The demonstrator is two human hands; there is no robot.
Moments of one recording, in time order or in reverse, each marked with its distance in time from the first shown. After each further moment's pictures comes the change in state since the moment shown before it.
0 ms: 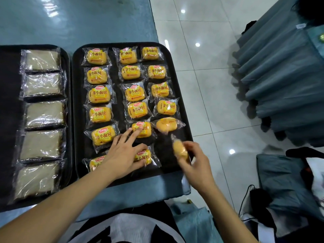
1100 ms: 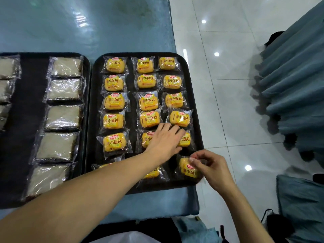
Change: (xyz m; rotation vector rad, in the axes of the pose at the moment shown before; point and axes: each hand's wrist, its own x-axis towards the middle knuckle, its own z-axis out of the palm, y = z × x) left_hand 0.100 0.060 -0.028 0.084 0.272 0.076; right_hand 0.048 -0.002 -0.027 0.139 -0.188 0.062
